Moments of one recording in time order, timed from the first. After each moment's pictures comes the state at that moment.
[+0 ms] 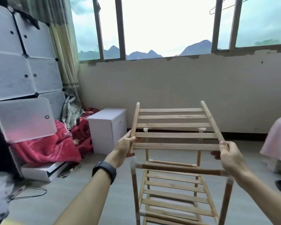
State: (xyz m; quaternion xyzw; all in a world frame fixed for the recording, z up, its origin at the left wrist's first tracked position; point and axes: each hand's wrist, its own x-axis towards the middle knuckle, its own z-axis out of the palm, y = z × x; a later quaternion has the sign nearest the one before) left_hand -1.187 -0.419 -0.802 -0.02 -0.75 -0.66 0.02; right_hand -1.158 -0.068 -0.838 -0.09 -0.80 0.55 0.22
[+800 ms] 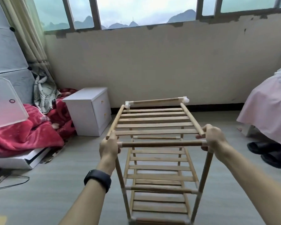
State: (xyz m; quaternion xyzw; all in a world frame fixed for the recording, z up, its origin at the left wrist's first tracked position) left_hand -1.184 -0.384 -0.885 0.17 -0.69 -0.69 0.14; right_hand -1.163 -0.062 -0.860 -0.19 -0.77 0.60 0.10
